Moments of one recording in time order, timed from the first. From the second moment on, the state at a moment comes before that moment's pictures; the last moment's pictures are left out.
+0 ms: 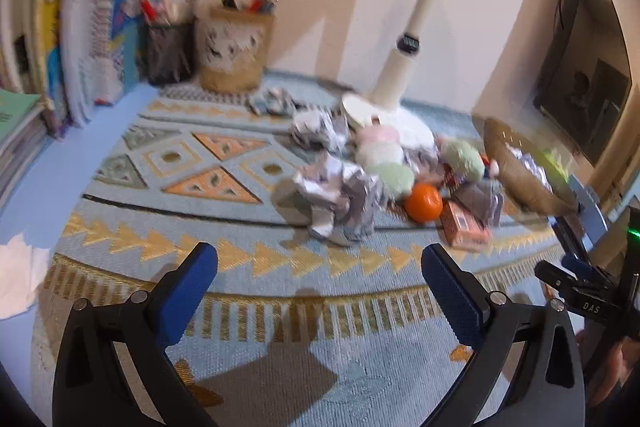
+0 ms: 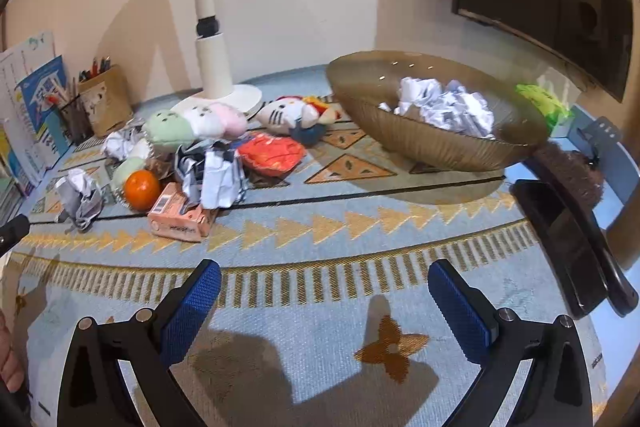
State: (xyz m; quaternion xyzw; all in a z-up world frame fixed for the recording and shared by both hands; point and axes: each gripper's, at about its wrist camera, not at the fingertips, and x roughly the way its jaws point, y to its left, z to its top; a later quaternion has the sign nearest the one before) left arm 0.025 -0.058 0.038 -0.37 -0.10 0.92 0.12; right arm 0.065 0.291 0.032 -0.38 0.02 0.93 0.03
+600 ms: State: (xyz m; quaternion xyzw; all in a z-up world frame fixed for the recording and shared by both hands) left arm -0.044 -0.030 0.020 -0.42 -0.08 0.89 0.19; right arm -0.025 0.218 0.012 -0.47 0.11 0.87 -0.05
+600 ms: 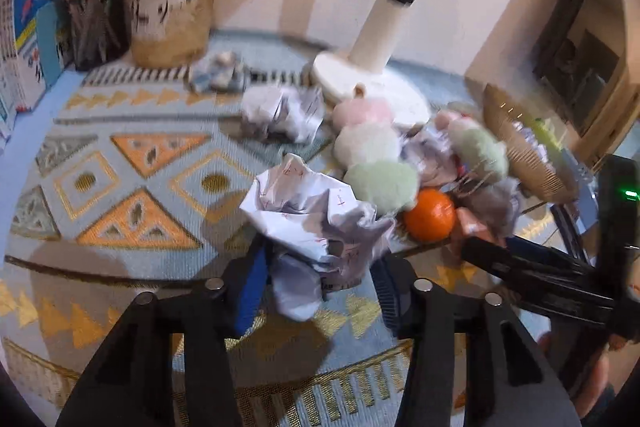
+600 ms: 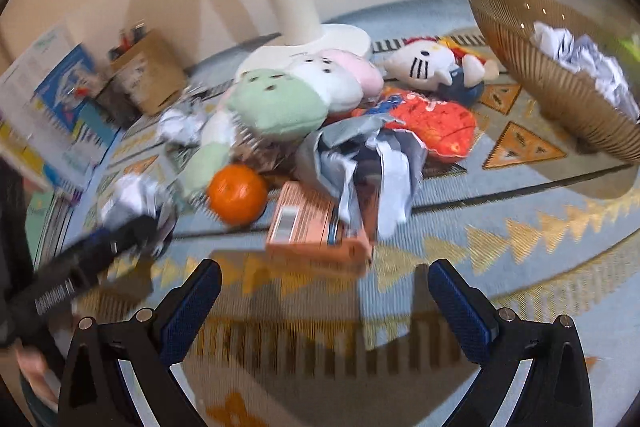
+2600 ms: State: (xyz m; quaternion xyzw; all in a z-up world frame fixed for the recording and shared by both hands) left arm 0.011 -0.001 0.066 -0.35 -0.04 0.92 0.15; right arm 0.092 0.265 0.037 -0.41 0.05 0.90 -0.12
